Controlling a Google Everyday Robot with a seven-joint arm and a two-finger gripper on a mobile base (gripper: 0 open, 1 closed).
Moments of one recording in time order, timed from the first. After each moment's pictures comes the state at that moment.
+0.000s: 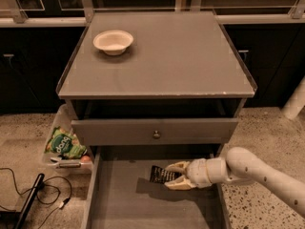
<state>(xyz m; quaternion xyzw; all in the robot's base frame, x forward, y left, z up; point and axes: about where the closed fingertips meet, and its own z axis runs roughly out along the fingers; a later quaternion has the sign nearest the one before) 0.486 -0.091 0.495 -0.57 0.65 0.32 0.39</state>
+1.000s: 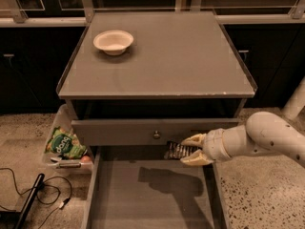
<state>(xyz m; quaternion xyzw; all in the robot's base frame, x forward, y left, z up) 0.505 -0.141 0.635 -0.61 0.68 0.18 0.36</state>
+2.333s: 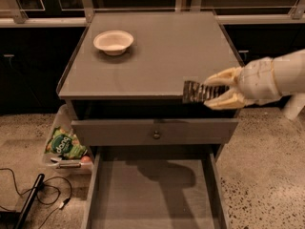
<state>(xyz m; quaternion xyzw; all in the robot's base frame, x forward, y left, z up) 0.525 -0.178 0.872 -0.65 0.62 0.11 0.43</state>
